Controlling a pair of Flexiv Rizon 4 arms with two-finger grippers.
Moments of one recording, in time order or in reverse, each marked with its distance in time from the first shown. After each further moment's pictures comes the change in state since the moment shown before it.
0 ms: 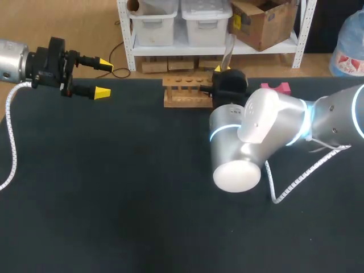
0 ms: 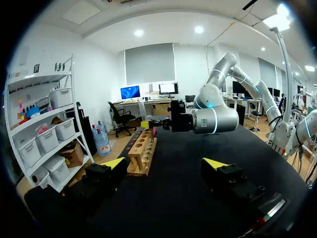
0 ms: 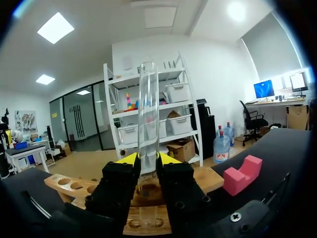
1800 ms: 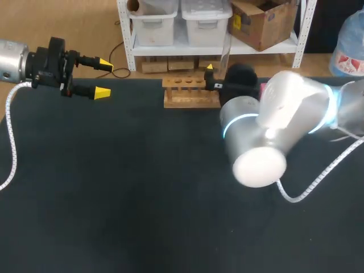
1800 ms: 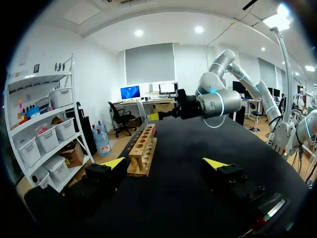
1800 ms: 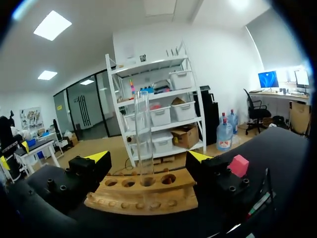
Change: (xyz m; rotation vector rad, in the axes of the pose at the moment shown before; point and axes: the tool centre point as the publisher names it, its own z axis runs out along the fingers) left arm 0.000 0.000 0.000 0.000 0.000 0.000; right arm -0.026 -0.002 -0.042 -0.055 0.170 0.023
